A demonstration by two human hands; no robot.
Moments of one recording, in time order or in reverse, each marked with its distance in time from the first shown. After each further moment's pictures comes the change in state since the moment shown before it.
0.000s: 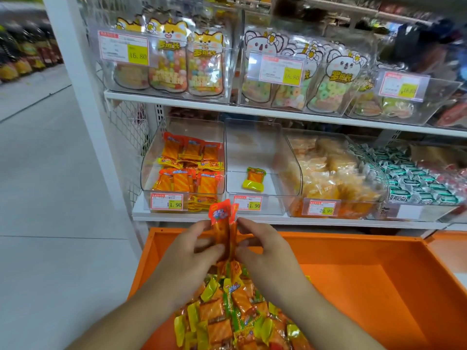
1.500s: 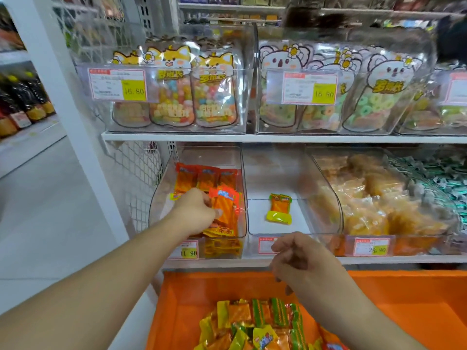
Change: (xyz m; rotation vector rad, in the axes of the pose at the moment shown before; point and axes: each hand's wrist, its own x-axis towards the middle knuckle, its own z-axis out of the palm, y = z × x) left_hand 0.205 0.044 -0.054 0.594 0.149 -0.058; right_hand 0.078 0.006 -0.021 0.074 -0.069 0.076
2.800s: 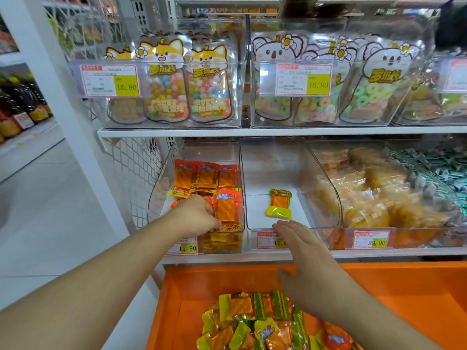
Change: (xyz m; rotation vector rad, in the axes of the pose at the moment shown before) left_hand -0.003 -0.007 0.000 0.300 -0.191 0.041; right_hand 0.013 0.016 -0.010 -0.637 -0.073 -0.169
